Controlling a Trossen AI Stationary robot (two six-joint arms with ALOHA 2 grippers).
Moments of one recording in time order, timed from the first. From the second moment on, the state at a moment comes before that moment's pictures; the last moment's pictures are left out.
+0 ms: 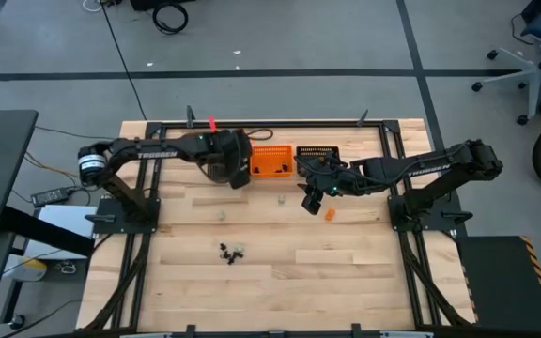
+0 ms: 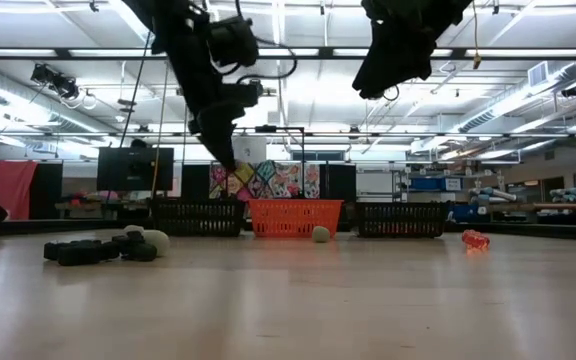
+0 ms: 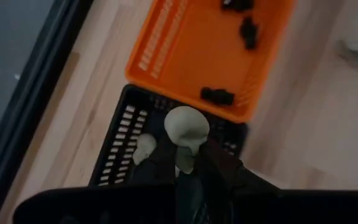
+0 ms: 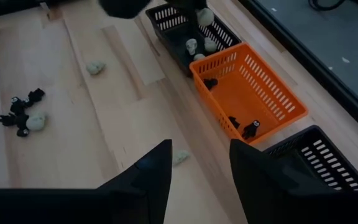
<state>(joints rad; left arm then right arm) 0.34 1.57 1.13 -0.62 -0.21 0.02 0.08 1.34 1.06 -0.51 0.43 0.37</state>
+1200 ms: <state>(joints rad) 0.50 1.74 1.14 -0.72 -0.06 -0.04 0.08 1.34 1.06 -0.53 0.43 0.39</state>
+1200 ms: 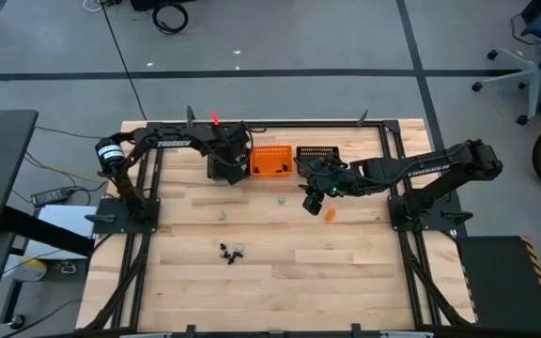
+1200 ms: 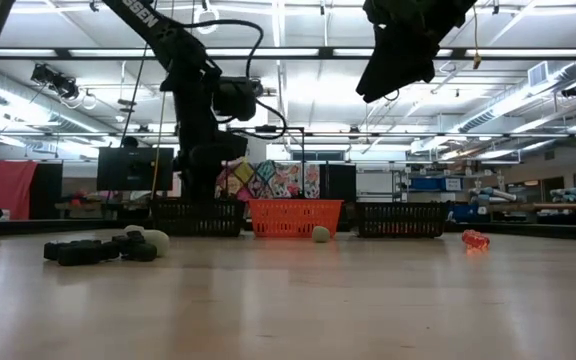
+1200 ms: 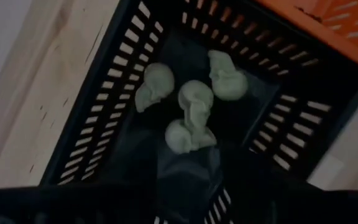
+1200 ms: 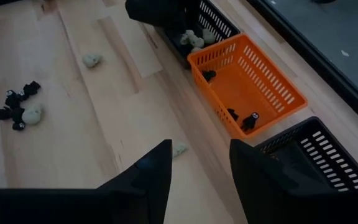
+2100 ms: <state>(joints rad) 0.19 1.65 1.21 -0.86 0.07 0.11 0.08 1.34 1.06 -0.53 0.44 0.39</state>
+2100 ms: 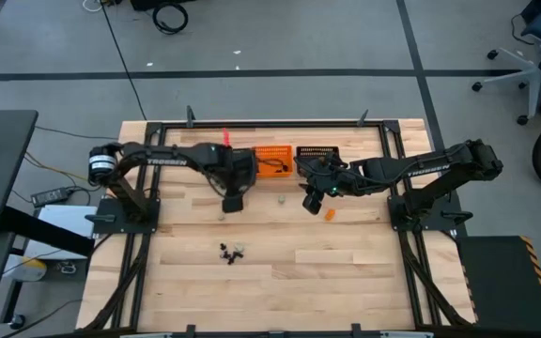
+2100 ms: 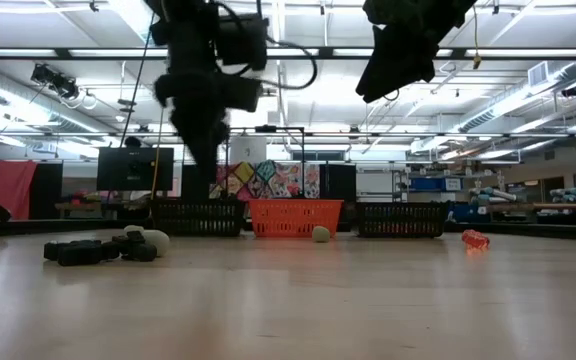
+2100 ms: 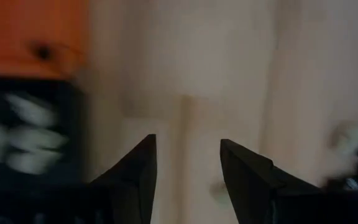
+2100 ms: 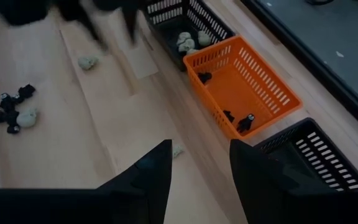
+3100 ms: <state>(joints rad) 0.07 1.39 0.72 -0.59 0.13 -0.53 0.07 1.34 1.06 -0.50 0.45 0.35</state>
